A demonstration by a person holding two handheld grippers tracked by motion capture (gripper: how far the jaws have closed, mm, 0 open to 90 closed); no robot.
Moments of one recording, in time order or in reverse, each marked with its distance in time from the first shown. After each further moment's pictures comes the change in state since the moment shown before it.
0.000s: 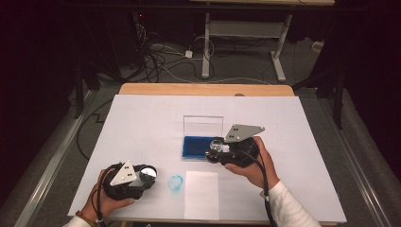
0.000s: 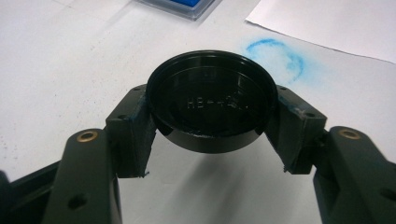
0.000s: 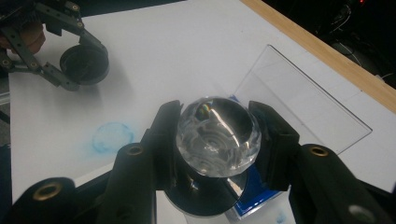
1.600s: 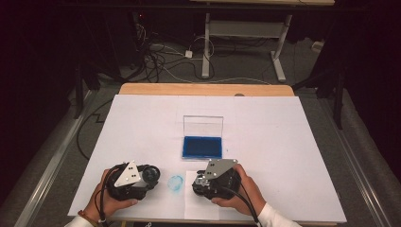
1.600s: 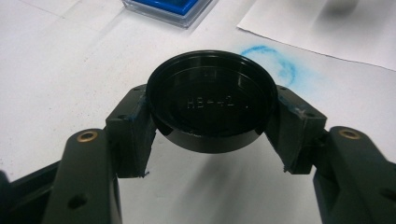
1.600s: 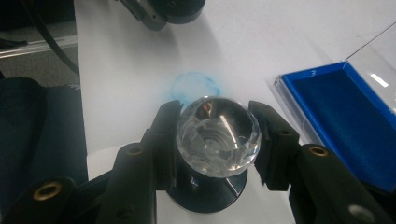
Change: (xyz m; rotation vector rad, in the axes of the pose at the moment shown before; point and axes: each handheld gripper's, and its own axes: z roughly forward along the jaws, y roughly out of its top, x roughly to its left) left arm -0.006 0.007 0.002 0.009 0.002 0.029; right arm 0.069 -0.032 0.033 0.134 0.147 -0.109
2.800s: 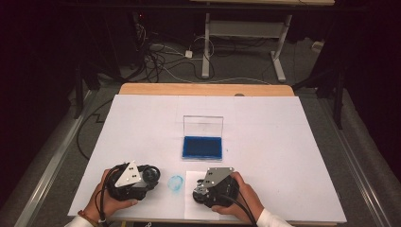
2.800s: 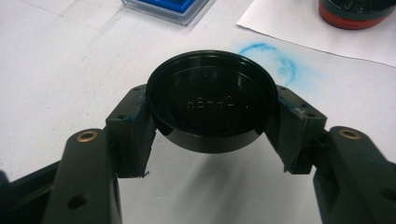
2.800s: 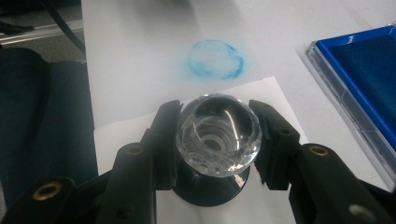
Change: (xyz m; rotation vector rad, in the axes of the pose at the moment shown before) left arm -0.001 0.000 0.001 0.009 -0.001 0.006; right arm 0.011 -0.019 0.016 0.049 0.026 0.008
